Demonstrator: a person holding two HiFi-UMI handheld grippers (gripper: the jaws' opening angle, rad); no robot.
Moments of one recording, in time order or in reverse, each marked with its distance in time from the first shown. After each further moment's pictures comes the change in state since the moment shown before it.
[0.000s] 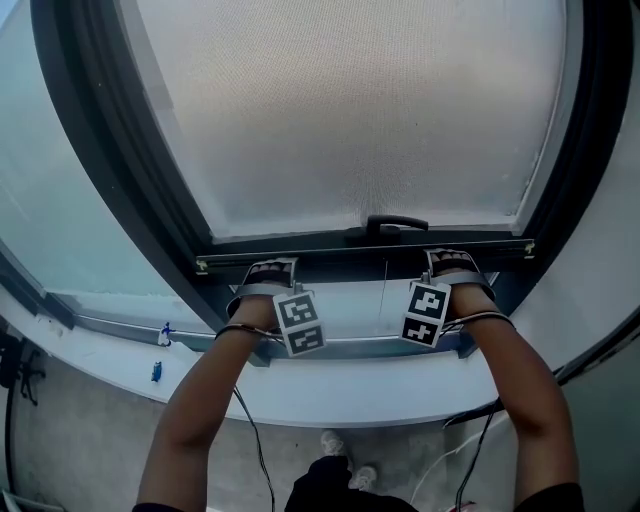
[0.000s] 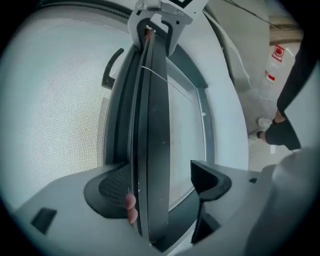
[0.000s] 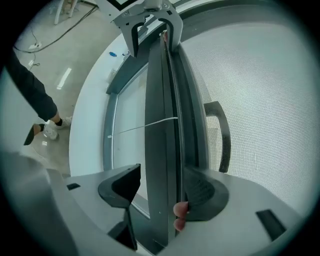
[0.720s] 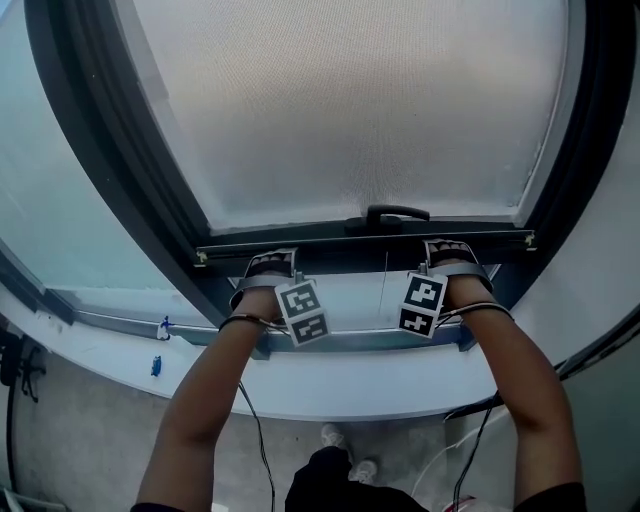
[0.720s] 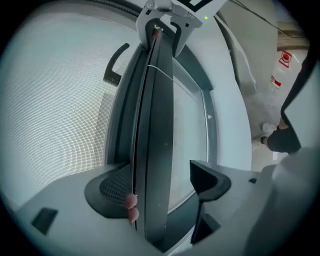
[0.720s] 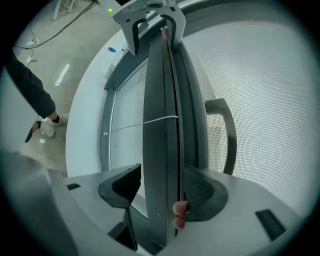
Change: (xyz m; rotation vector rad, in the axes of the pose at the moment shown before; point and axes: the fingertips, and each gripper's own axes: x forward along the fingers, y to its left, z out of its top) left arm 0.012 0.004 0.003 -0.053 0.009 0.017; right arm 0.013 -0.002 0.000 -0.012 0.036 -0.023
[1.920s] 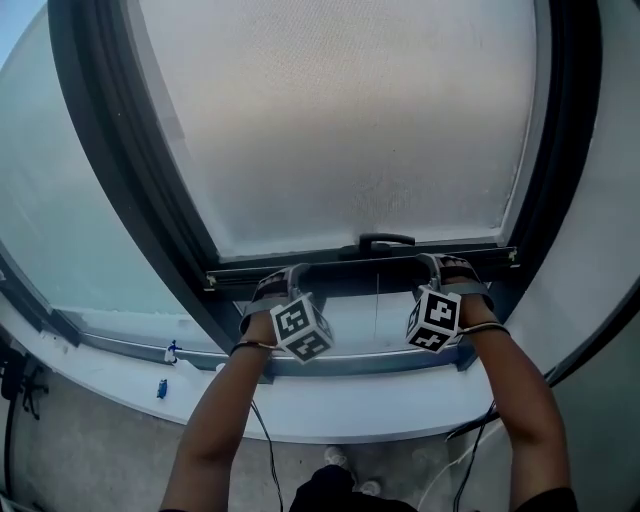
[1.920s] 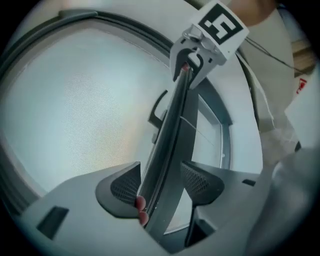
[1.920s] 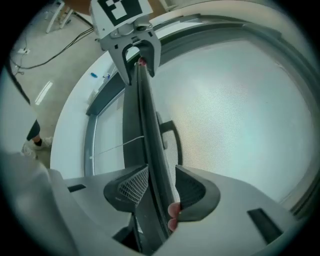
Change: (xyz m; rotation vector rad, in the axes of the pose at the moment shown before) left arm -0.074 0.043 0.047 -0.257 -0.272 0.151; right arm -0.065 -0.046 -0.006 0.209 -0.241 -0.200
